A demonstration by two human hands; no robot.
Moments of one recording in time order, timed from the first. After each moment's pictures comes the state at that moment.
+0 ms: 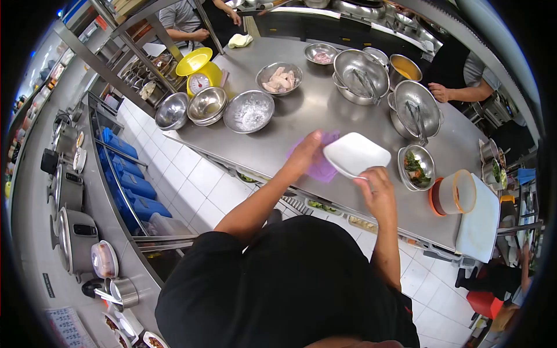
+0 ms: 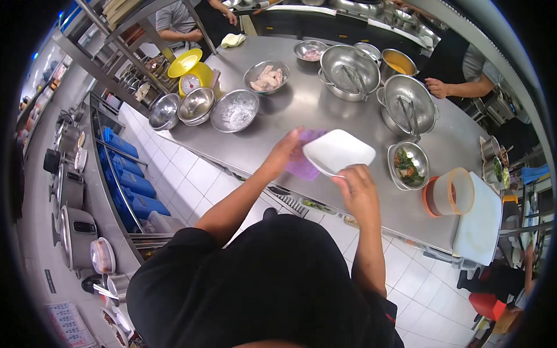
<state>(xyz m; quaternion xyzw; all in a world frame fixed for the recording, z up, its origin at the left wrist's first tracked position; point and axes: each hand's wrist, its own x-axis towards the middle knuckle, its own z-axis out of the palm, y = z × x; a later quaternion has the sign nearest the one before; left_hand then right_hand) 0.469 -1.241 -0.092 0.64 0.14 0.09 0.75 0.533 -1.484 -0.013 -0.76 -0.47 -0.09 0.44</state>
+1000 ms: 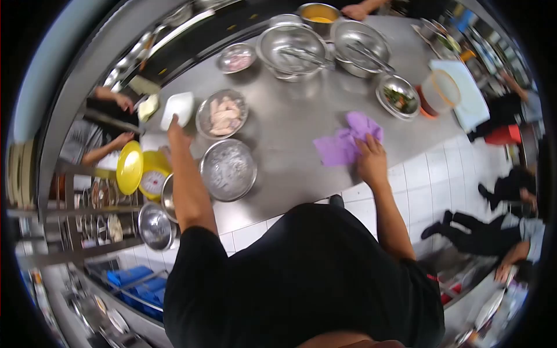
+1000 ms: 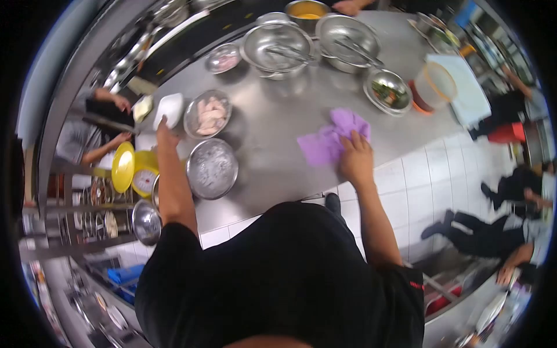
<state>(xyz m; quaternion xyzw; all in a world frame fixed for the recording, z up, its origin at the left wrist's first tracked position) 0.630 -0.813 -0.119 0.50 0.39 0.11 0.76 0.498 -1.408 -0.125 -0.98 -0.08 -0.11 0.15</state>
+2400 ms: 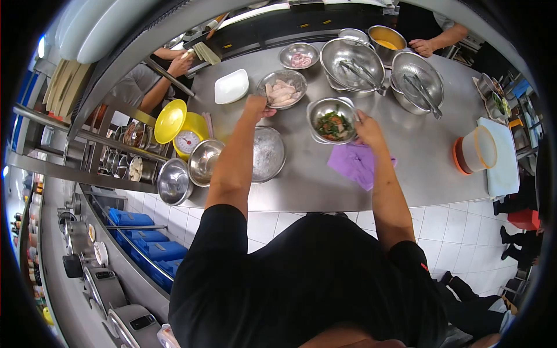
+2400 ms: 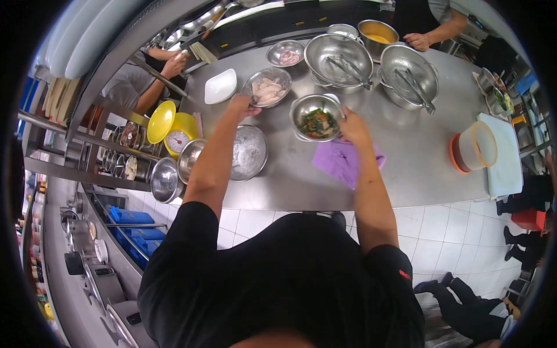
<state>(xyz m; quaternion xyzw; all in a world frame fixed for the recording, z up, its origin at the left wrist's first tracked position) 0.629 -0.943 -0.077 0.66 0.32 -0.01 0.68 0.659 -1.308 -0.099 -0.84 -0.08 0.18 0.50</state>
